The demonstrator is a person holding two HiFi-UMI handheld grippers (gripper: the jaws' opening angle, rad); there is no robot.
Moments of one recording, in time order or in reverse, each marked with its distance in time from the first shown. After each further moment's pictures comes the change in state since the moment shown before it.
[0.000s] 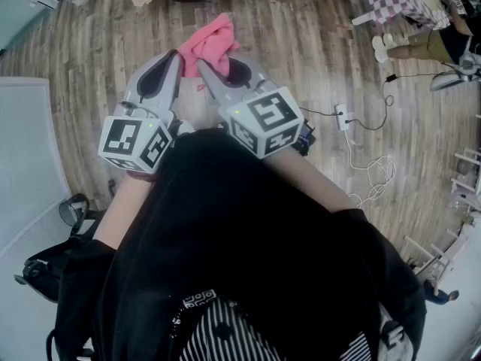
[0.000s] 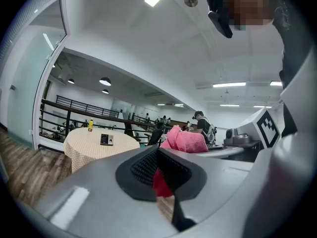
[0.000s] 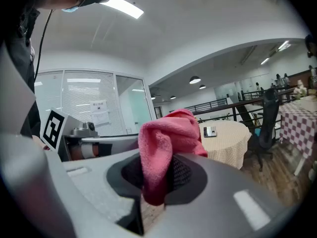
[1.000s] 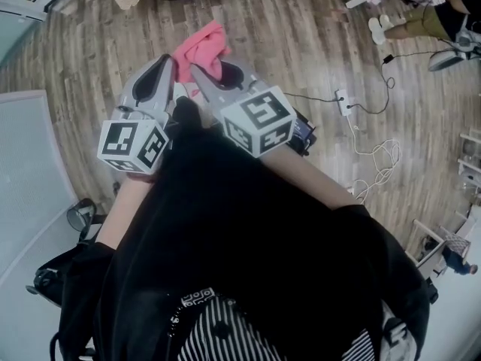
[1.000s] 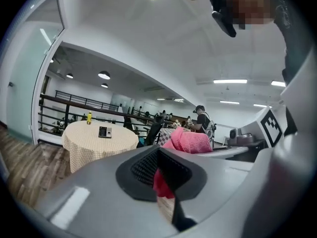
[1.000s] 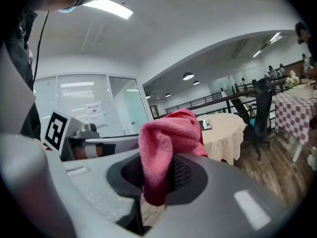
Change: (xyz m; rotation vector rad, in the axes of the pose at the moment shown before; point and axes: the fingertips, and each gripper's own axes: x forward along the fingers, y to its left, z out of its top) left arm 0.023 -0.017 -0.031 -0.018 0.064 0.002; right arm -0.019 -0.026 -0.029 0.079 0.032 -0.015
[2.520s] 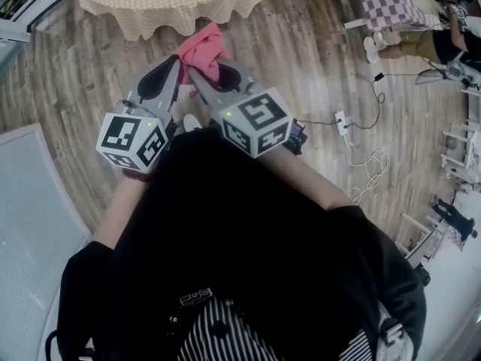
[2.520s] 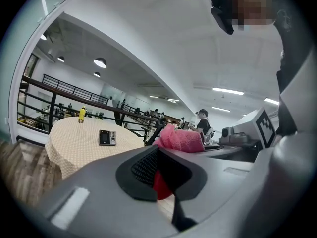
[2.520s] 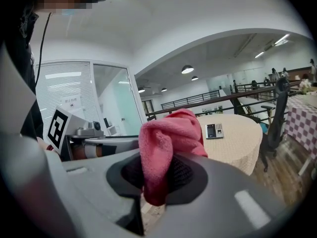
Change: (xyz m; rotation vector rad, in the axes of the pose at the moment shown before) left arm 0.161 0.329 0.078 -0.078 0.034 -0.183; right arm 0.363 -0.062 0.110 -0.024 0.060 -0.072
